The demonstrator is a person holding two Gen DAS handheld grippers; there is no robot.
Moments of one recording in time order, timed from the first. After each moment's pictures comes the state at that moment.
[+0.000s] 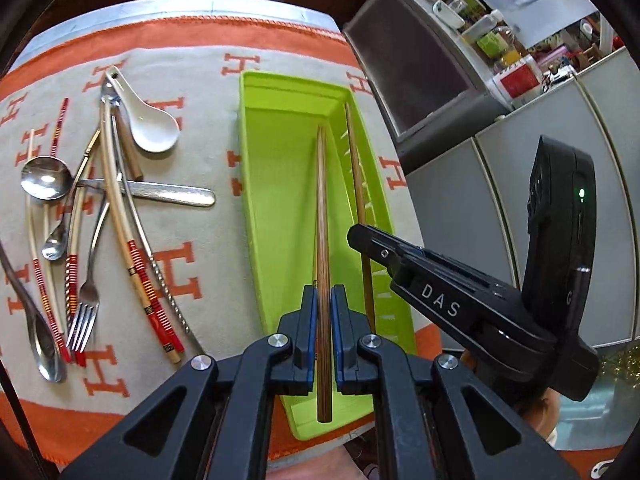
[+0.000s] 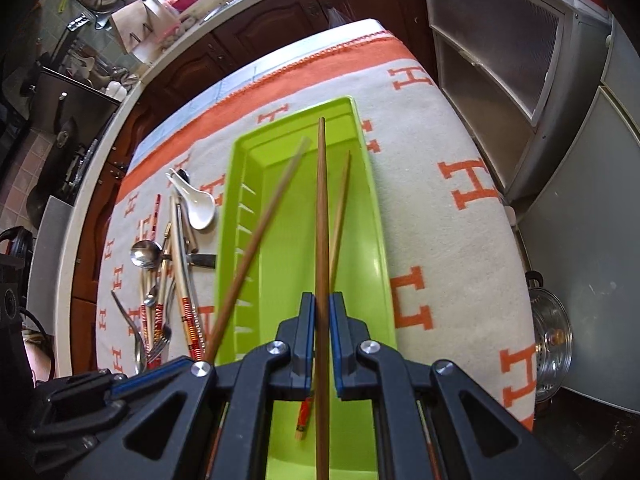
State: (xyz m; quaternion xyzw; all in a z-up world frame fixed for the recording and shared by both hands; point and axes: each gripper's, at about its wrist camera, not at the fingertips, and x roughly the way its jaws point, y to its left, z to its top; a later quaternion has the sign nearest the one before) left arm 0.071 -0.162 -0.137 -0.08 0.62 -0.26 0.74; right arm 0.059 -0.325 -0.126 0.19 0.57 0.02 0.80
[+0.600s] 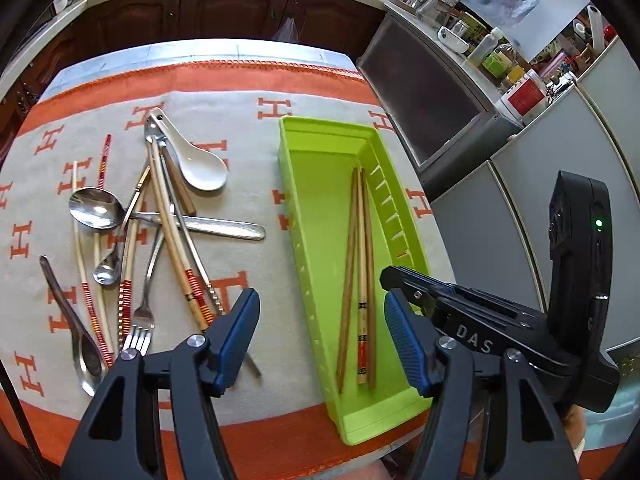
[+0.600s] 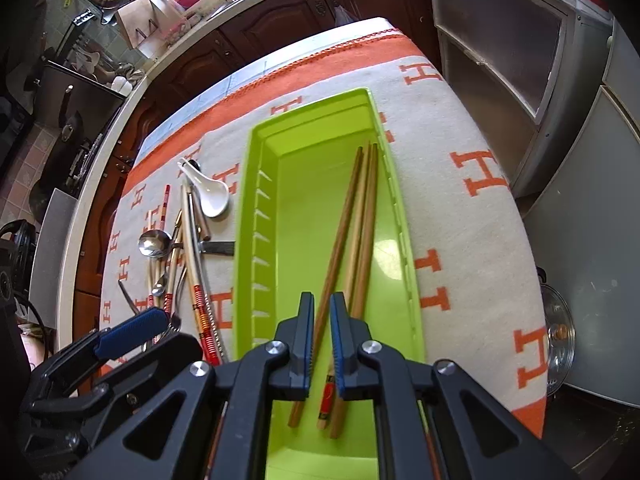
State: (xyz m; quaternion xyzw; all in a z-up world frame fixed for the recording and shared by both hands) left arm 0.066 -0.131 -0.116 -0.05 0.56 -0.22 0.80; right arm 0.045 -0.310 -0.116 0.19 0.57 0.03 0.80
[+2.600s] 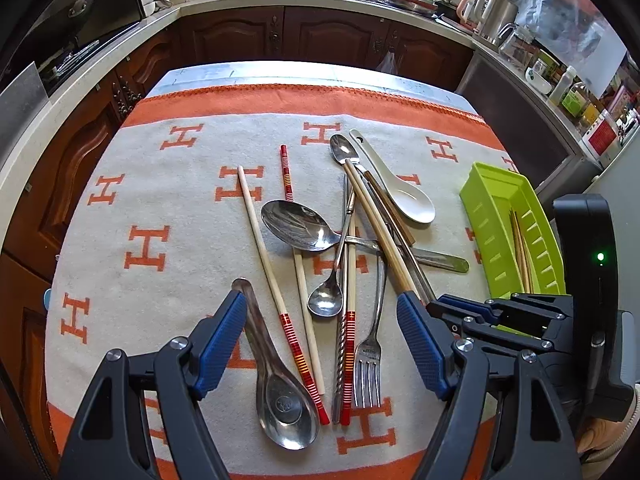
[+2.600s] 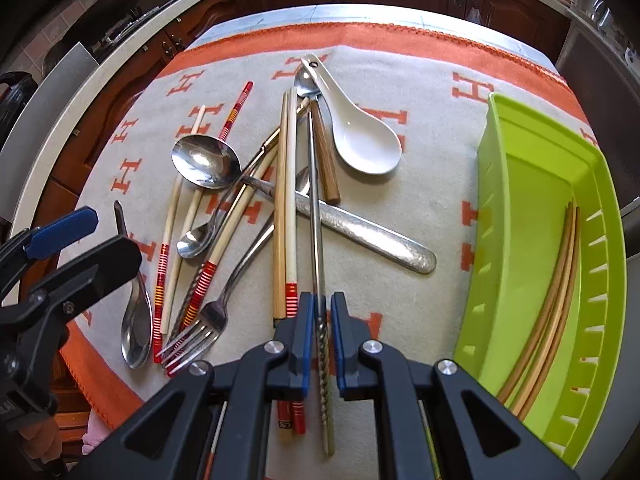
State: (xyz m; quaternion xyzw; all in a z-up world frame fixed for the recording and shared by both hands) left arm 0.099 0.007 -0.145 -0.02 0.52 -0.10 0.85; right arm 0.098 -0.154 -0.164 0.00 0.61 0.13 0.78
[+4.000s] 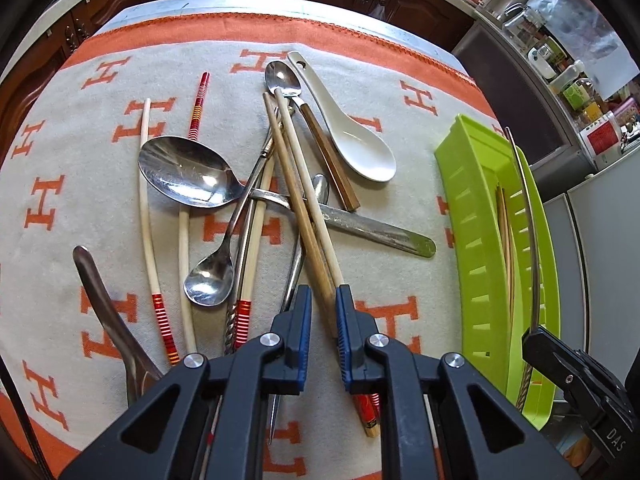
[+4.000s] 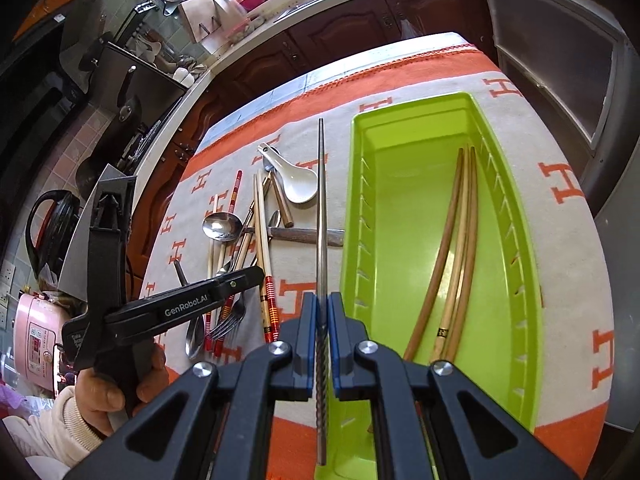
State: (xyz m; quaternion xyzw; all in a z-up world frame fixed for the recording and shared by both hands) left arm 0.125 -0.051 -0.200 -0.08 0.59 -0.12 0.79; right arm 0.037 -0.259 -0.115 0.20 0.52 0.12 0.82
